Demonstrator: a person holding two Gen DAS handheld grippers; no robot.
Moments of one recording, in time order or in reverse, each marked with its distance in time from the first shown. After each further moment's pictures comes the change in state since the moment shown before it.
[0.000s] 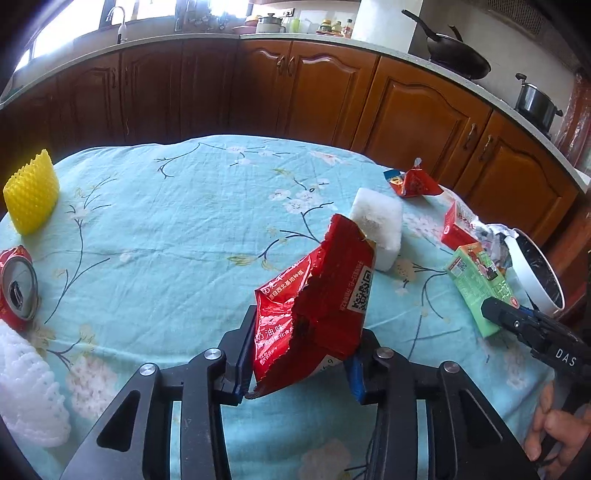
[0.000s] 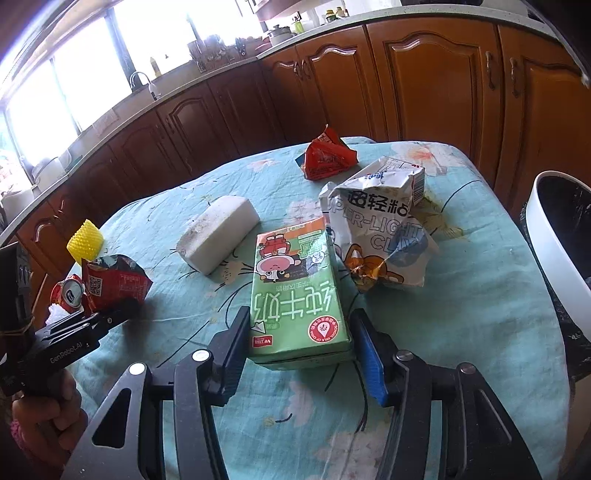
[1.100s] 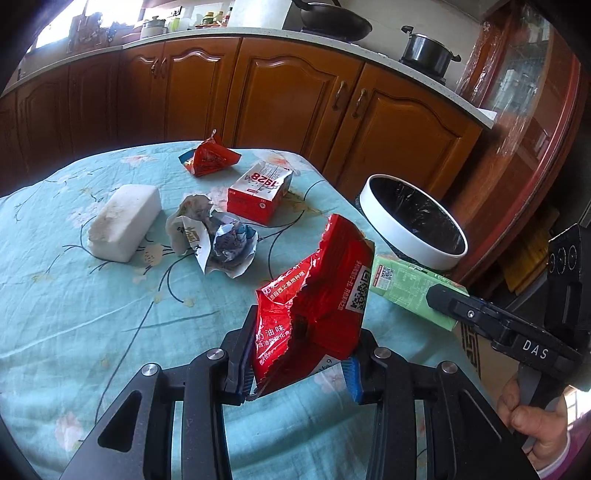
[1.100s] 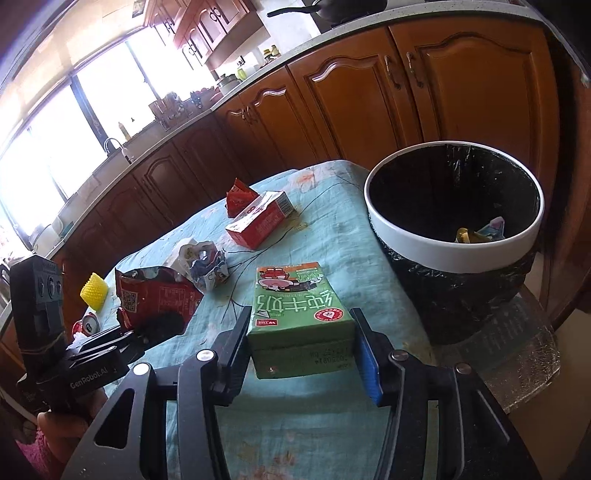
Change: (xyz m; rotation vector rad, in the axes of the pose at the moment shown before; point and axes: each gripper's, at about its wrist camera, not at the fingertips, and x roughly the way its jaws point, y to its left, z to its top) left arm 0.010 -0.143 -0.021 0.212 0.062 -0.290; right arm -0.107 -0.102 -0.045 0.201 -0.126 -0.046
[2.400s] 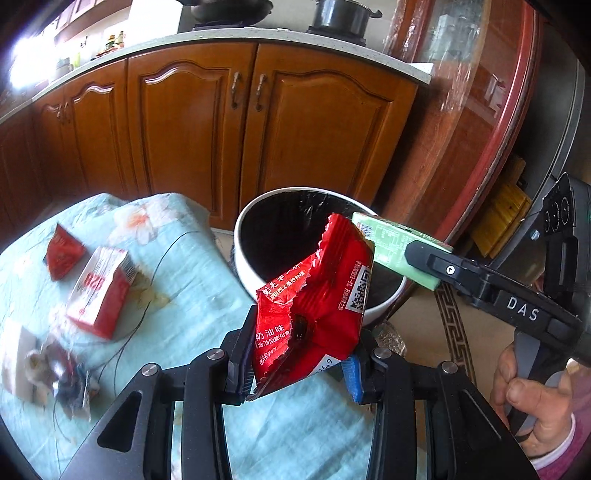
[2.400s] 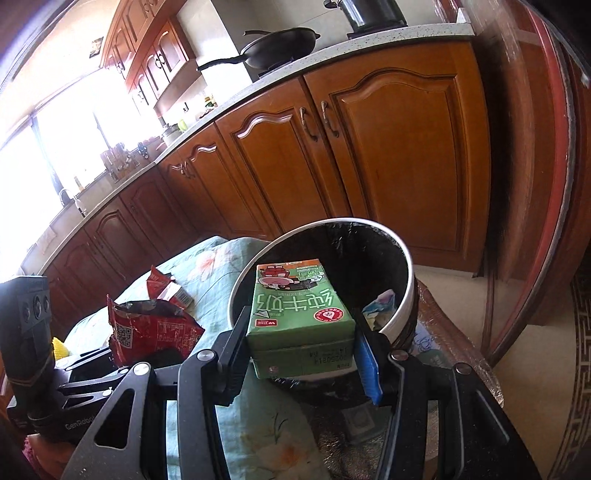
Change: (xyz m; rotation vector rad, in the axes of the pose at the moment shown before) left arm 0.105 -0.122 0.086 0.240 0.065 -0.129; right arm -0.046 -0.103 0.073 0.093 -0.159 -0.182
